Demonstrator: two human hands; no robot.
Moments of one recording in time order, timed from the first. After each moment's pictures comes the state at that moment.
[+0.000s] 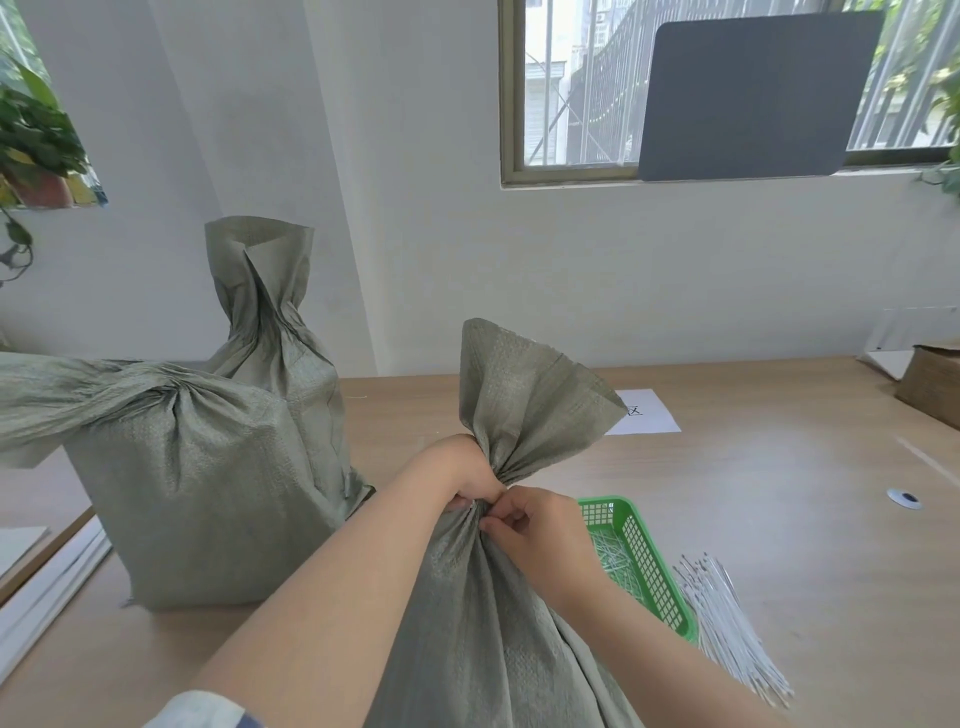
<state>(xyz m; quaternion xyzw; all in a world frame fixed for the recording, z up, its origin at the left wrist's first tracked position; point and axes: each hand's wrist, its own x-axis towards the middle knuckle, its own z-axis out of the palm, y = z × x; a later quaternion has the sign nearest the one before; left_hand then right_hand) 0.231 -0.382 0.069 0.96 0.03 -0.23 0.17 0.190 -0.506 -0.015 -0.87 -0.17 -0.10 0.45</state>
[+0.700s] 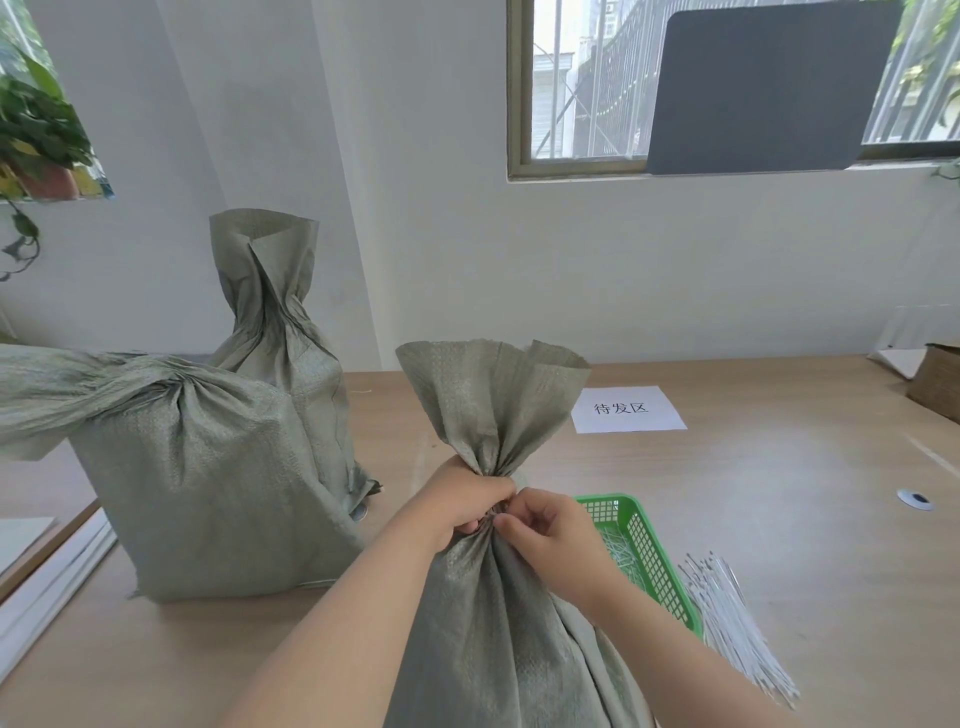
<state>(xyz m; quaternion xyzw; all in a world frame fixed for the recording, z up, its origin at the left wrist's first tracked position) 0.208 -0.377 0.029 0.83 0.15 -0.07 0.54 0.194 -0.518 -0.026 -0.81 -0.19 -0.02 0.55</state>
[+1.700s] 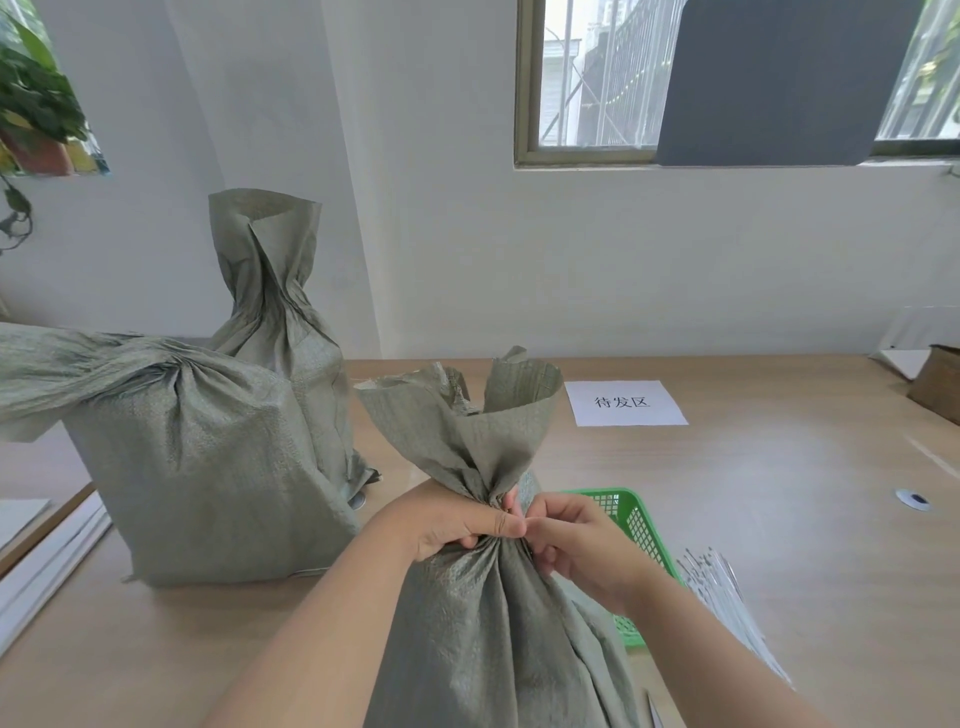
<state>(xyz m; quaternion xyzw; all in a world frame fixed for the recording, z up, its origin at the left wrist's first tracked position) 0.196 -0.343 0.008 0.79 -0.08 -0.21 0.57 0.202 -0.539 -0.025 -0.60 -0.14 0.26 0.74</state>
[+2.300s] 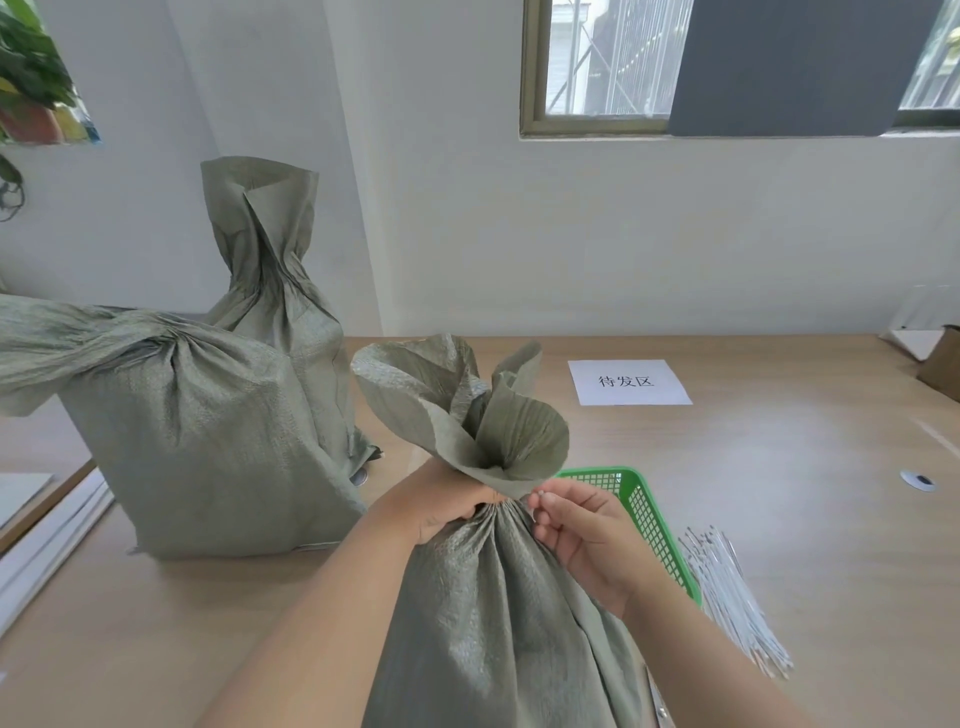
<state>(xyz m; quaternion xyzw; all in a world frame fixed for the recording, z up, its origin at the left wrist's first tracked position) 0.197 -0.344 -0.003 0.76 0.01 -0.16 0.63 0.193 -0.538 -0.047 -0.43 -0.06 0.21 0.88</state>
